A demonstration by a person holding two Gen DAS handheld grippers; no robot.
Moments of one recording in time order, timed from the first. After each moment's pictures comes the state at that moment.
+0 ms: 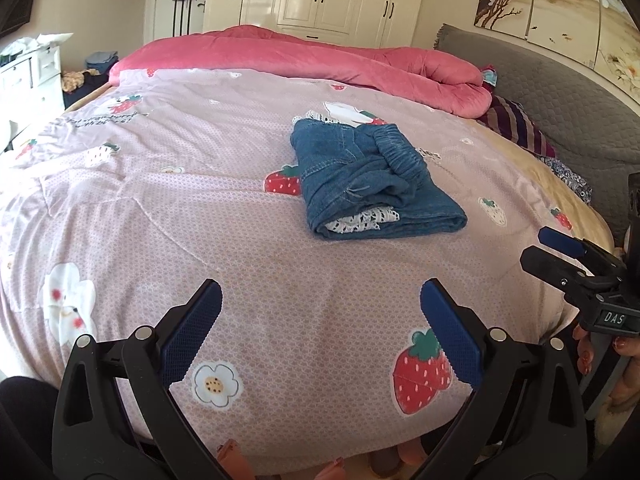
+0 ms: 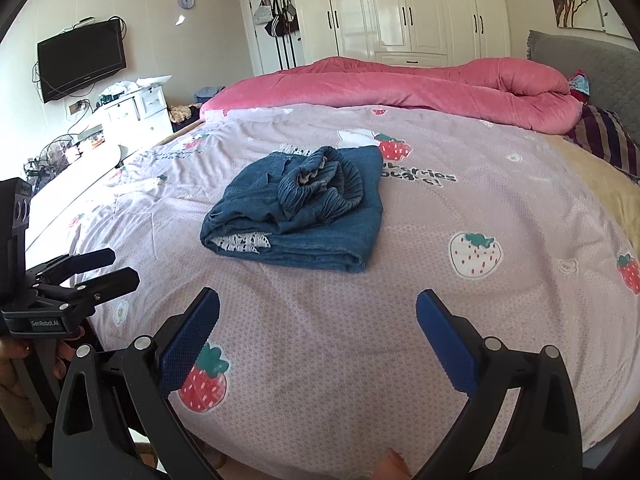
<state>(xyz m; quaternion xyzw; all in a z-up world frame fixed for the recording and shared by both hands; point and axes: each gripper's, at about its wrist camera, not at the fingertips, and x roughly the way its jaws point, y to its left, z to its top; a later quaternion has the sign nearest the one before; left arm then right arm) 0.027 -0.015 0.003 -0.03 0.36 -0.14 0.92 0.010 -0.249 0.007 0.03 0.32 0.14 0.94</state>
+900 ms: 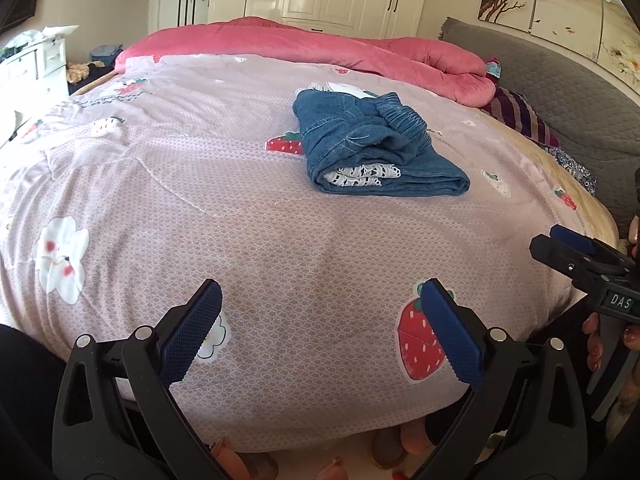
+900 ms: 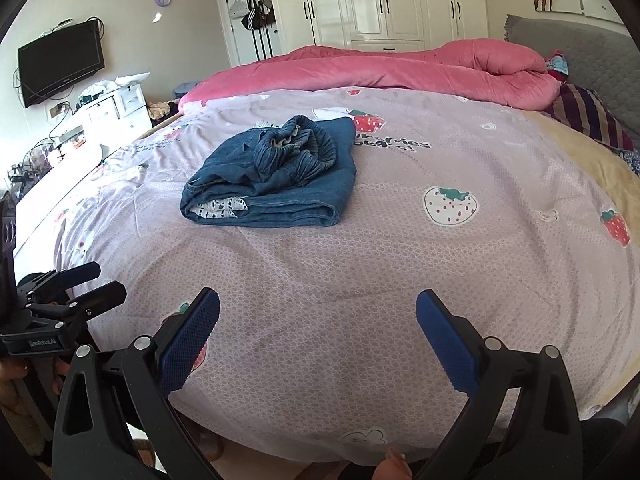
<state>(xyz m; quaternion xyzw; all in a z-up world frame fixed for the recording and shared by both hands) 0.003 -0.017 -0.025 -0.03 0.37 -0.13 0.92 -0.008 -0.259 -0.019 0.04 0.34 0.10 0.93</state>
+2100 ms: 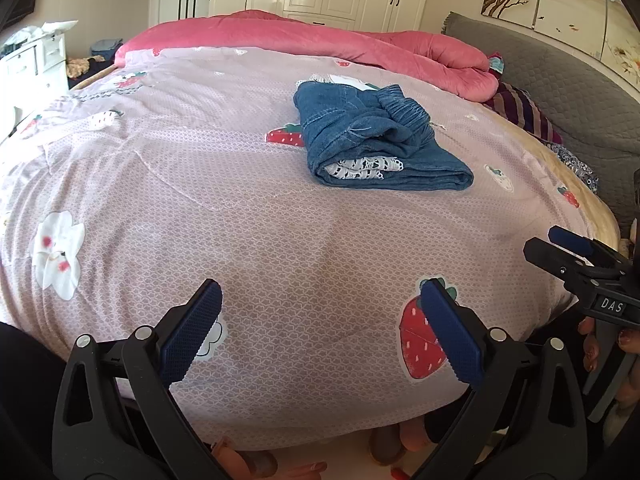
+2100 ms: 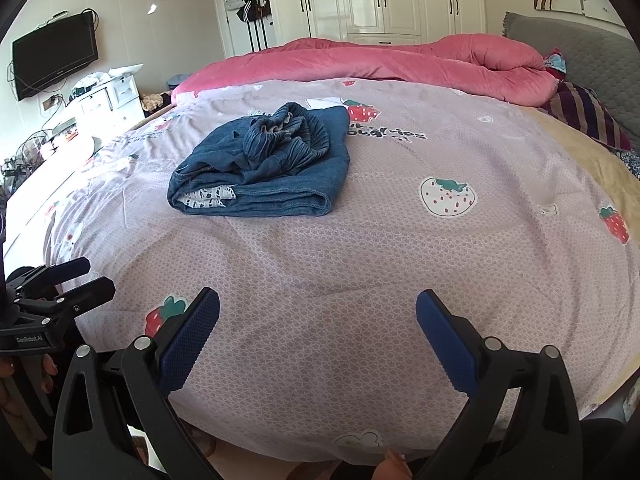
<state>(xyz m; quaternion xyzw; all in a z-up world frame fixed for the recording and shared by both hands) 0.007 -0.020 -0.028 -0.03 0.38 -0.12 0.91 -0.002 -0.258 -0.025 0.03 0.35 0.09 0.93</state>
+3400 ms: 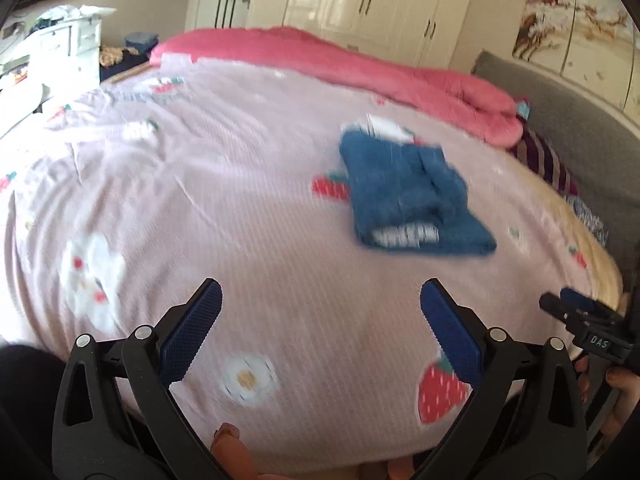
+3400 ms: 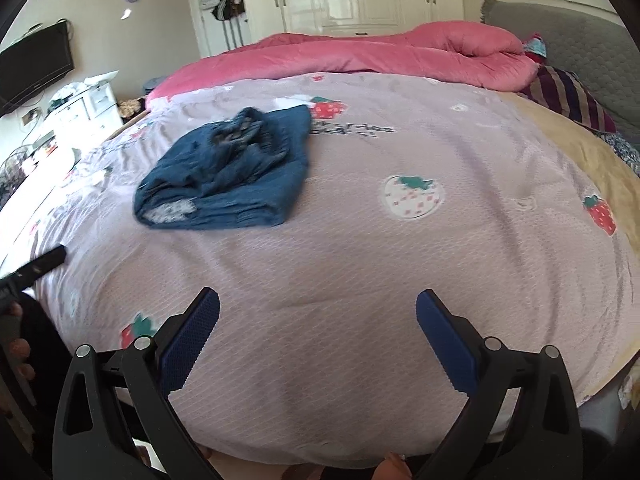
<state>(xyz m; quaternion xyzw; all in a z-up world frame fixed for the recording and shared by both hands) 0.035 0.024 0.009 -0.09 0.35 -0.07 0.93 0.027 -0.303 -0.018 0.06 0.38 0.04 0.92</state>
